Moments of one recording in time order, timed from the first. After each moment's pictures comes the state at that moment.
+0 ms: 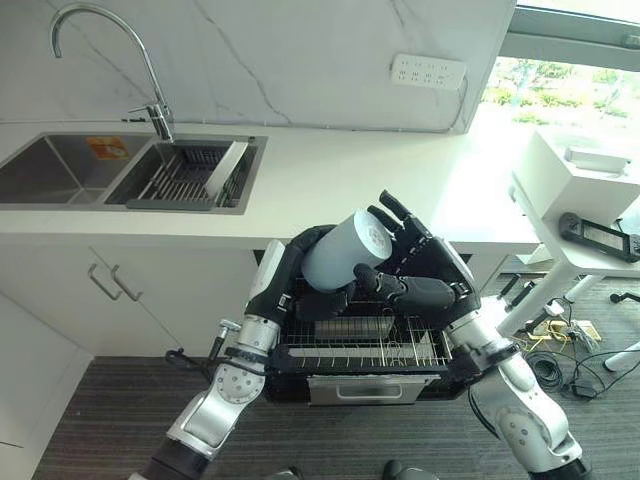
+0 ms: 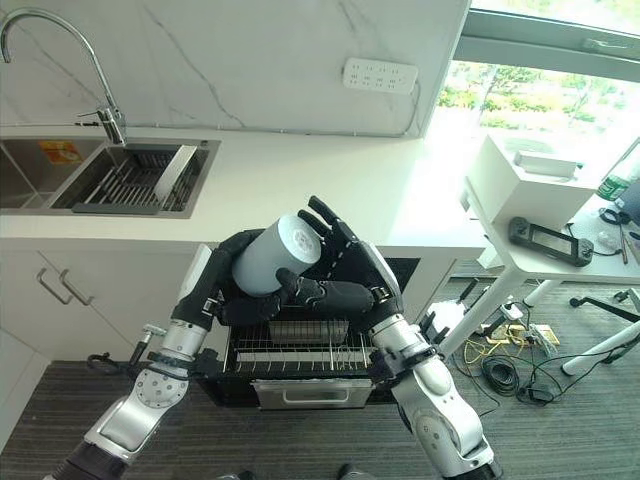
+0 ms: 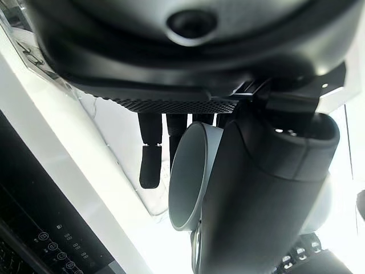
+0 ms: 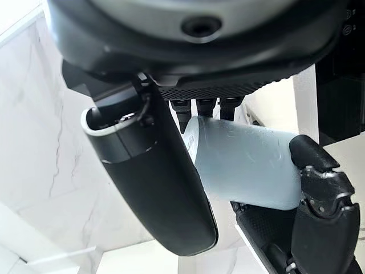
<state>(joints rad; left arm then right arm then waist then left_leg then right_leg) -0.10 0.49 -0.35 -0.04 0.13 -0.31 0.29 -0.02 -0.42 0.24 -0.35 0.81 -0.02 0.09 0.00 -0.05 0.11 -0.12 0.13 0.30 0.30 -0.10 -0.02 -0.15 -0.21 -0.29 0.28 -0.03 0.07</state>
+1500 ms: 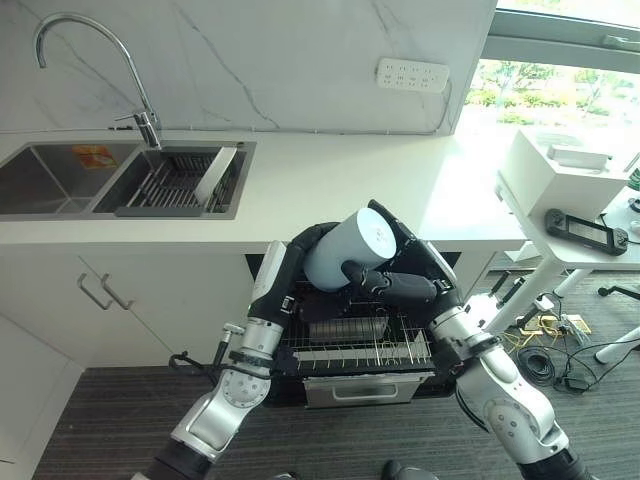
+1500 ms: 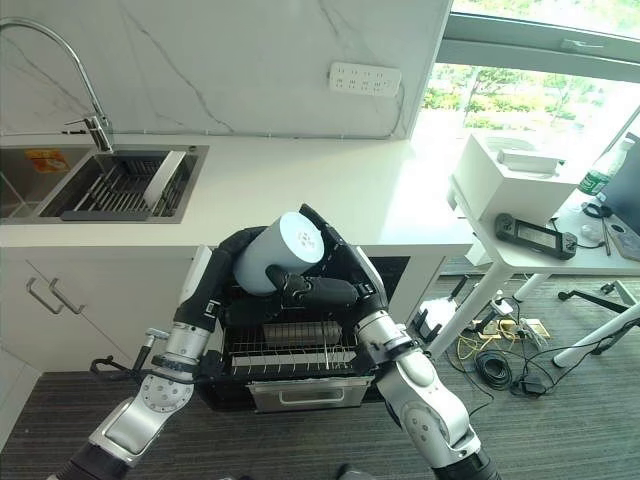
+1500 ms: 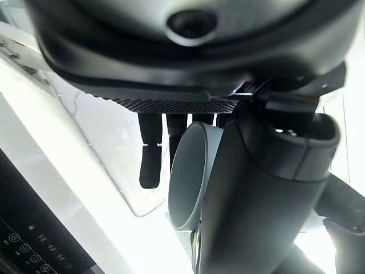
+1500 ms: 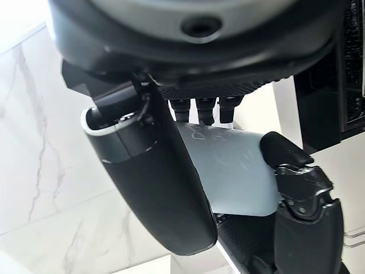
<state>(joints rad) -0.10 0.49 -0.39 -0.05 0.16 -0.32 0.37 -0.08 -0.40 0.30 -0.34 0.83 0.09 -0.02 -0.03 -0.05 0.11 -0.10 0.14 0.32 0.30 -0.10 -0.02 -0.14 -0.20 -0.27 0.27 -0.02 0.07</state>
